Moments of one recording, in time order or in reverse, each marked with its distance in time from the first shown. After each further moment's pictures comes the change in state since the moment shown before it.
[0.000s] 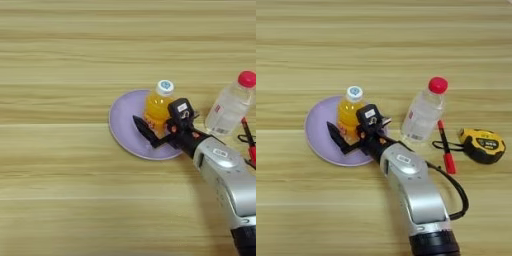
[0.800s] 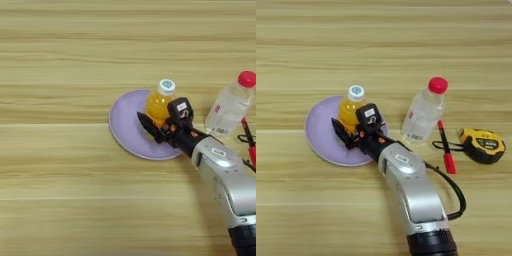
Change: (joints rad) arm -0.001 0.017 -0.005 0.008 0.006 0.000 -0.008
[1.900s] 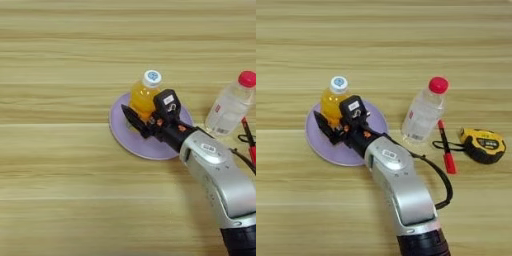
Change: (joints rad) arm -0.007 0.039 0.101 -0.184 -0.009 0.086 -0.023
